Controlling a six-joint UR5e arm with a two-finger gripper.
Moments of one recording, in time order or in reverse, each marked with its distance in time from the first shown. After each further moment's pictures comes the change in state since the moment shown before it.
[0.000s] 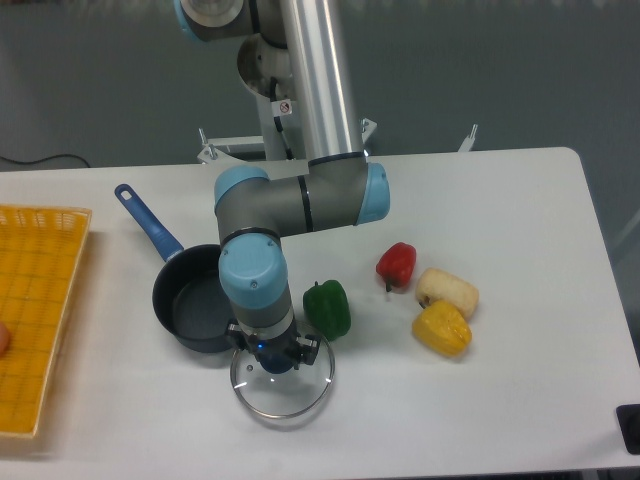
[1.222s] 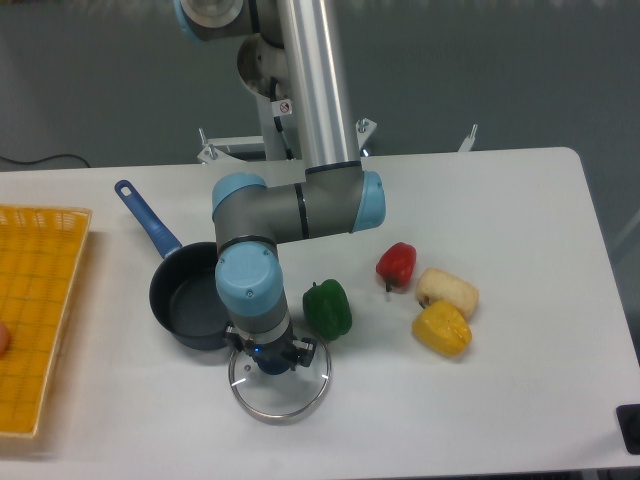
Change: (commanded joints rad) arm -0.009 -0.009 -0.002 0.002 0.002 0.000
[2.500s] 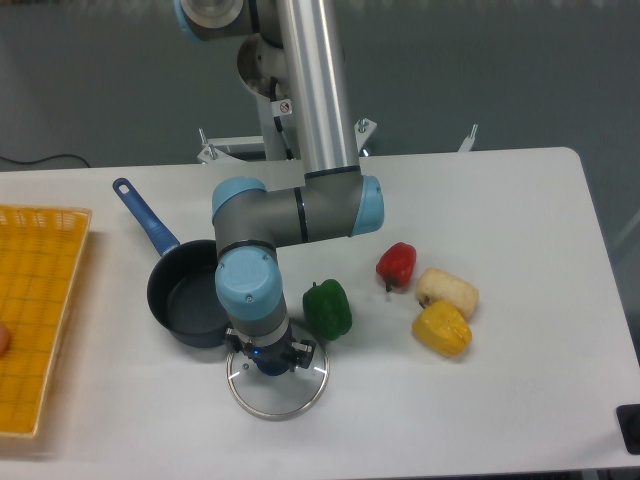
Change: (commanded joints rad) arm 0.000 -0.012 0.000 0.003 0.000 0.002
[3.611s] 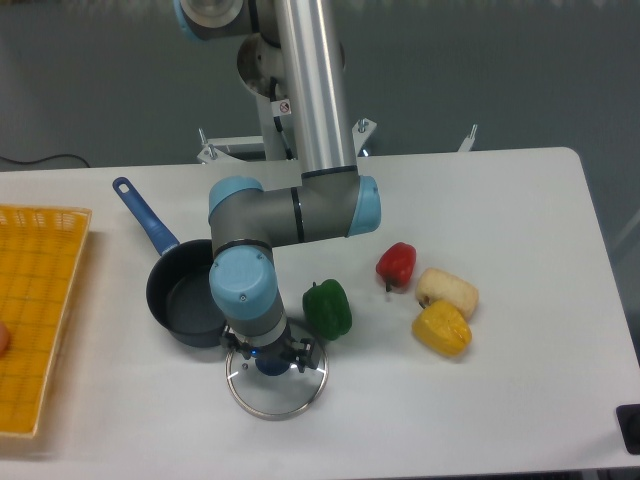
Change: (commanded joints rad) arm -0.008 0.015 0.018 0.014 0.026 0.015
